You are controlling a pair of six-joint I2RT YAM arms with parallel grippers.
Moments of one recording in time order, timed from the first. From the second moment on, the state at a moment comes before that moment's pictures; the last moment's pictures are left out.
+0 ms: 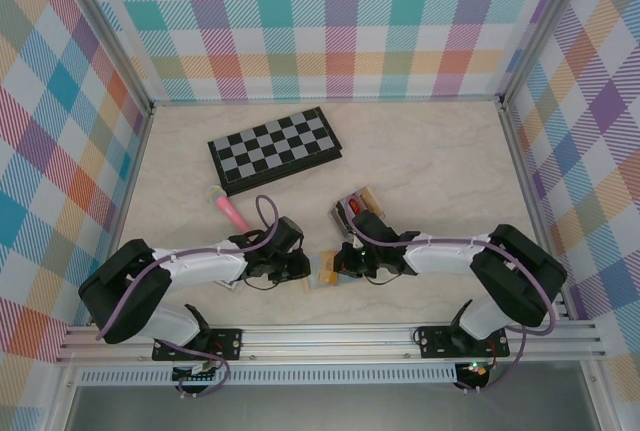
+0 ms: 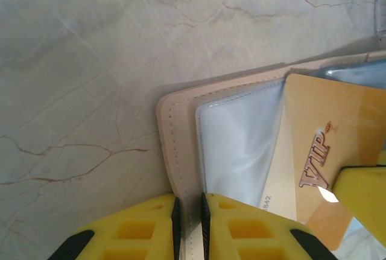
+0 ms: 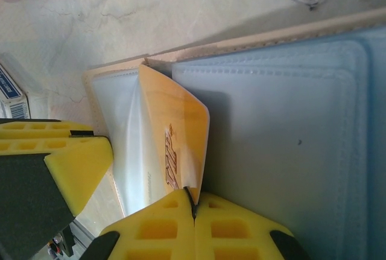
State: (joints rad) left arm -0.84 1.41 0.57 -0.24 0.17 -0.97; right arm 0.87 1.51 0.59 -0.04 -0.35 1.02
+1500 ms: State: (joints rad) left arm -0.84 1.42 0.58 -0.24 0.16 -0.97; right arm 0.84 1.54 0.67 -0.18 -0.49 0.91
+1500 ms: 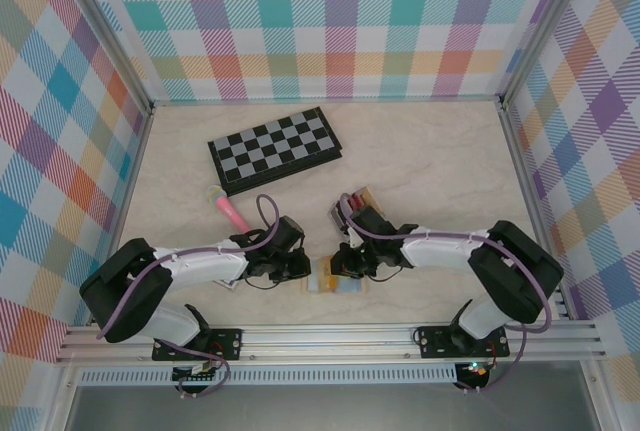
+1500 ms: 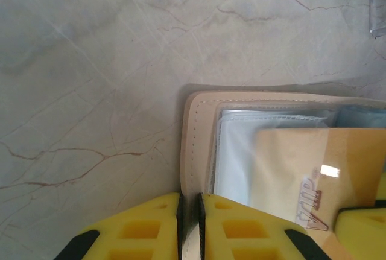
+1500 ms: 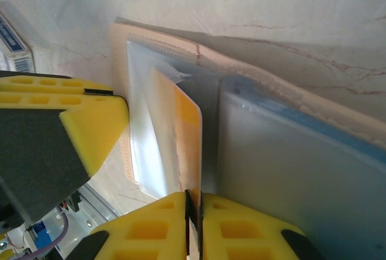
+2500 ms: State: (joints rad) left arm -0.84 1.41 0.57 -0.22 0.17 -0.98; right arm 0.91 1.61 0.77 -0.31 -0.42 0.91
